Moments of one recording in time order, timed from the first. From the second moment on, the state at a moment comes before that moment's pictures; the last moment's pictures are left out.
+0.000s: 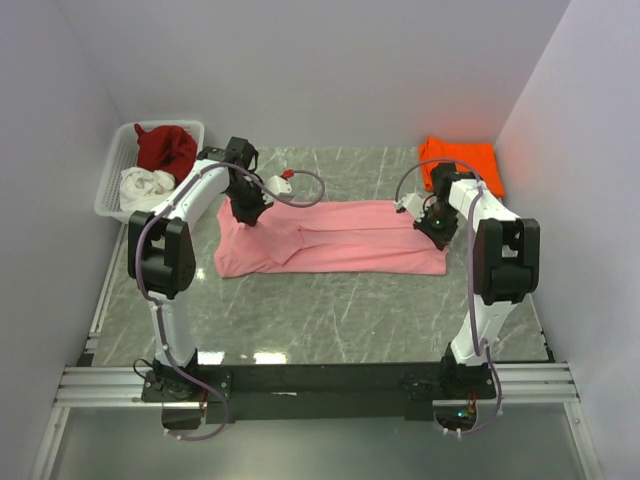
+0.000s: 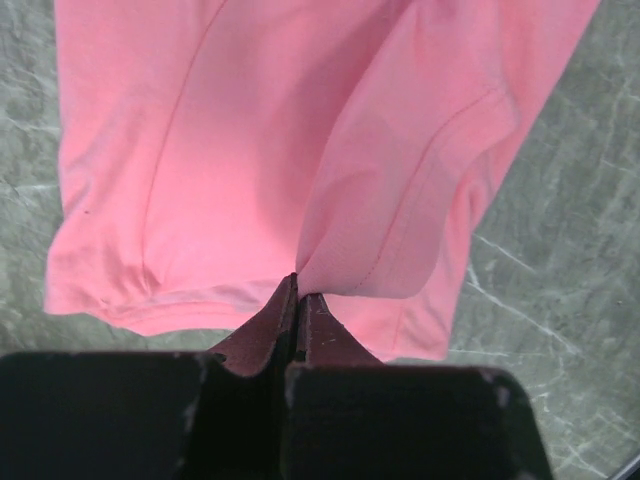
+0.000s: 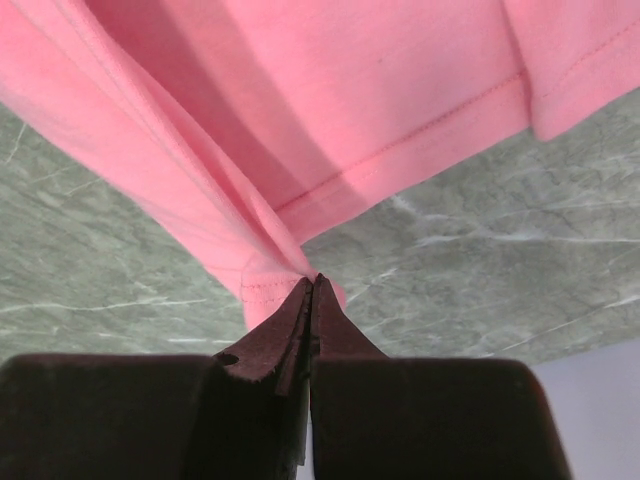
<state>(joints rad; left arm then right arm) -0.27 1.98 1.74 -1.09 0.32 0.98 0.01 1.87 1.40 -1.02 -0.04 -0.98</state>
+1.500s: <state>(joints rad) -0.15 2.09 1.90 -1.09 0.38 0.86 -0.07 1.99 1.58 -1.04 -0.07 -0.80</state>
